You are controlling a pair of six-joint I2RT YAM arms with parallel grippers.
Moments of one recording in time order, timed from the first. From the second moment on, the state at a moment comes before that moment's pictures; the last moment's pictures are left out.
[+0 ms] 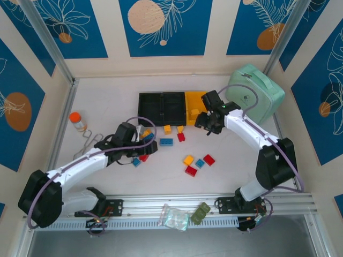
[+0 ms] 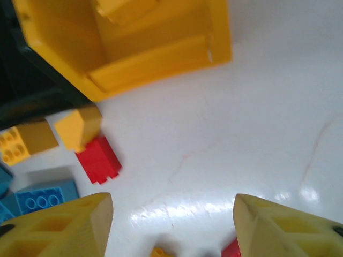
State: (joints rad) left arm -0.61 1.20 0.66 -0.31 0.31 -0.70; right arm 0.41 1.51 1.17 -0.86 0.02 0.71
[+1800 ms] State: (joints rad) left arm -0.80 1.40 0.81 -0.34 0.19 -0.59; right arm 0.47 1.40 0.91 -0.78 -0.01 0.98
